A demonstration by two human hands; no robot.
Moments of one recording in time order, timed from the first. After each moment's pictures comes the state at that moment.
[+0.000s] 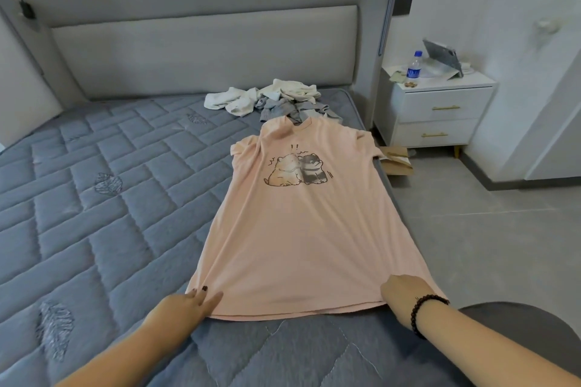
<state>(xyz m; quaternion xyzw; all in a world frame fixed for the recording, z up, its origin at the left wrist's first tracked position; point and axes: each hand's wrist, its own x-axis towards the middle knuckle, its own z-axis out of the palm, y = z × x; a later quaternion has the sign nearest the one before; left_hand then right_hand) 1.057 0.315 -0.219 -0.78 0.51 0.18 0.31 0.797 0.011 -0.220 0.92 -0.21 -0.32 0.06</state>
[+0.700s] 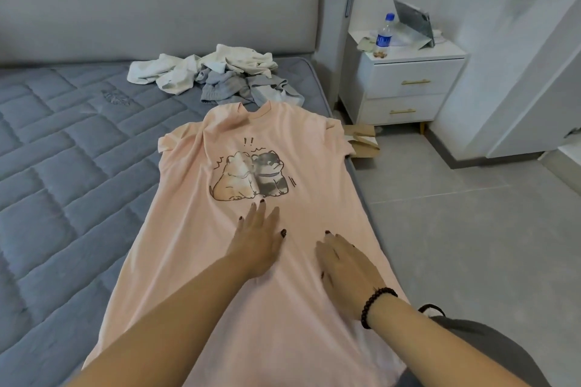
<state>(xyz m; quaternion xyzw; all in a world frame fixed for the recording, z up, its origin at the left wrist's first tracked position) 1.067 0.025 -0.256 -0.84 0.51 0.16 -0.04 0.875 -0.055 -0.242 0.95 -0.27 -0.09 -0.11</state>
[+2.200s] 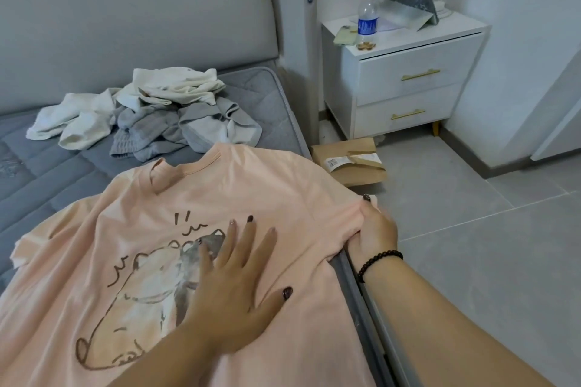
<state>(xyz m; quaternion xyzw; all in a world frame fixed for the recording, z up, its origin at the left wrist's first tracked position) 1.143 -0.167 -0.316 -0.81 0.59 0.04 -0.04 1.011 -0.365 -0.321 0.15 -0.45 0.45 -0.76</state>
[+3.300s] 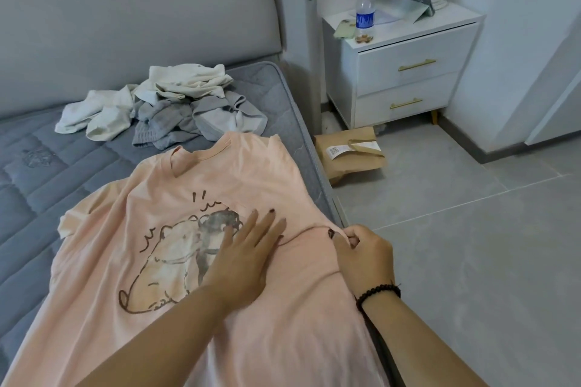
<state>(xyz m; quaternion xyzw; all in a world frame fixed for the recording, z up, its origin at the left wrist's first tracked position) 1.134 -0.152 -0.306 -0.77 0.64 0.02 0.01 0.953 -0.277 -0.324 0.69 -0.52 0.31 -0.40</state>
